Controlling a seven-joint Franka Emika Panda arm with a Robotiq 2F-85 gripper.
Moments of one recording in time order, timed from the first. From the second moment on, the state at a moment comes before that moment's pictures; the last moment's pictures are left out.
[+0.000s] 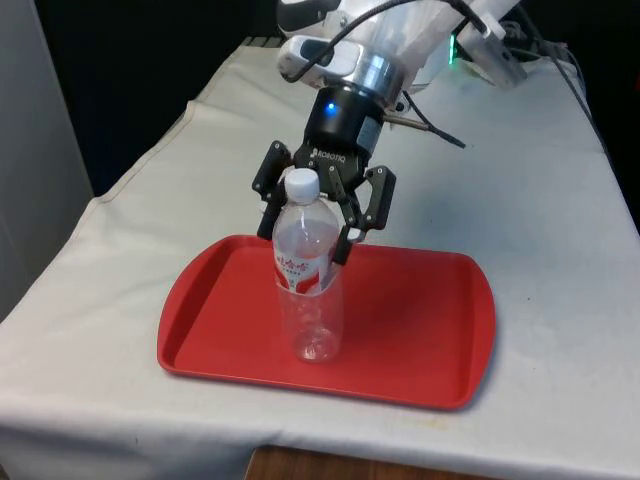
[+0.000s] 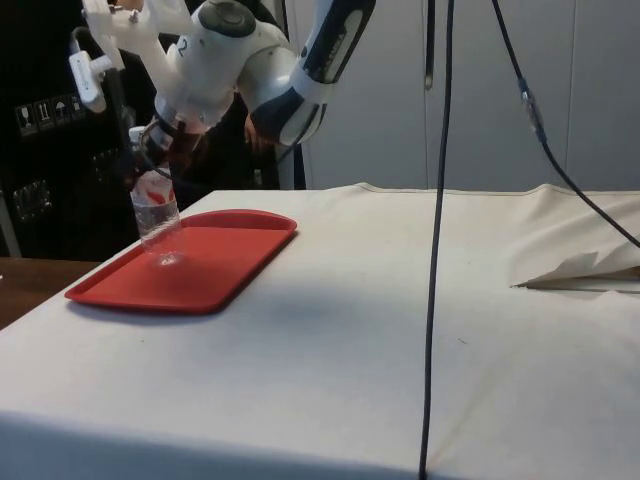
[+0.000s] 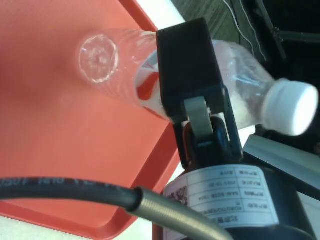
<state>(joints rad) 0.12 0.76 -0.33 -1.61 -0.99 3.12 1.34</state>
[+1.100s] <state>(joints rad) 0.14 0.60 -0.32 -1.73 -1.01 3.08 1.34</state>
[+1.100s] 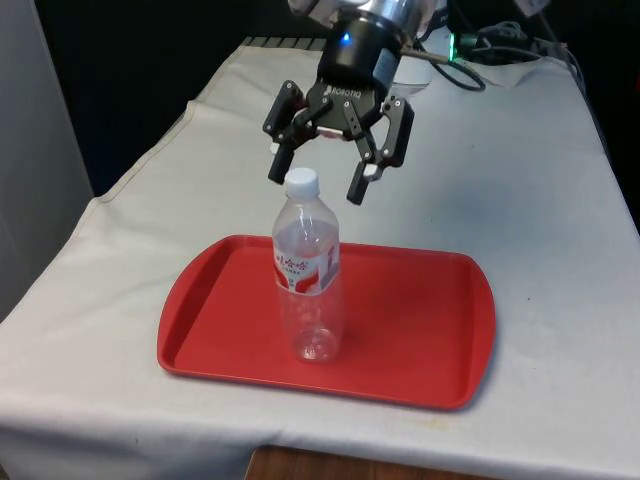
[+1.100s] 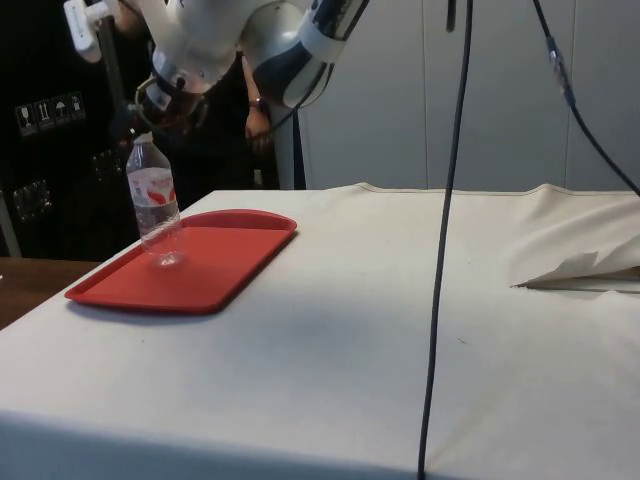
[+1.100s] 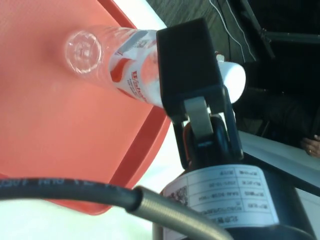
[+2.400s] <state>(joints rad) 0.15 0.37 -0.29 -1.91 -1.05 3.06 1.34</state>
